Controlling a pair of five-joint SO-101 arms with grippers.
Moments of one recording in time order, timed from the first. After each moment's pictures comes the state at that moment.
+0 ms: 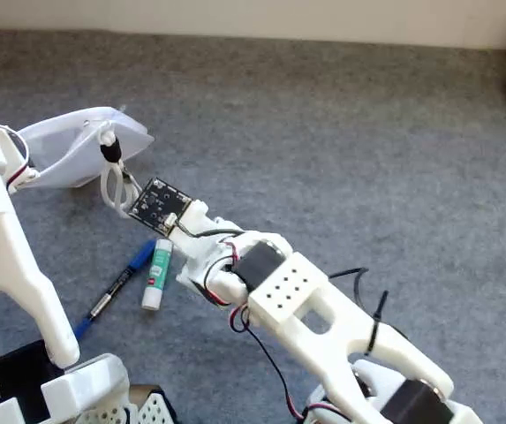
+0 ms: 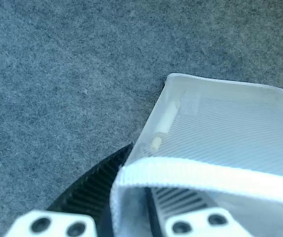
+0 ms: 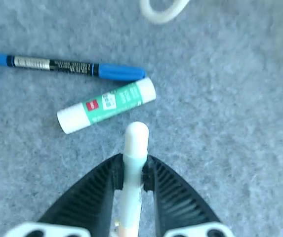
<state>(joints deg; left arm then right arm) -34.4 -9.4 -4.0 85.8 14.7 -50.0 -26.6 37.1 50.9 17.7</state>
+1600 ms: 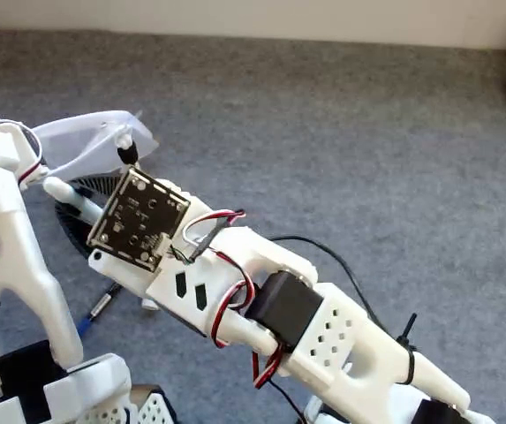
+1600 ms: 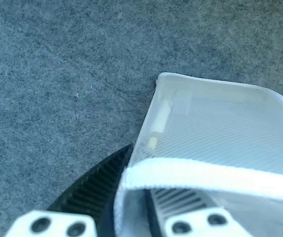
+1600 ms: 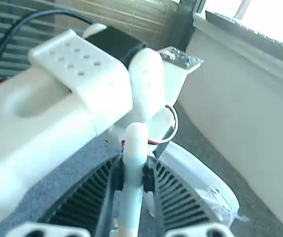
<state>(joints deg) -29.5 -9.4 -4.0 85.8 14.5 -62.8 -35.3 15.8 31.7 17.7</state>
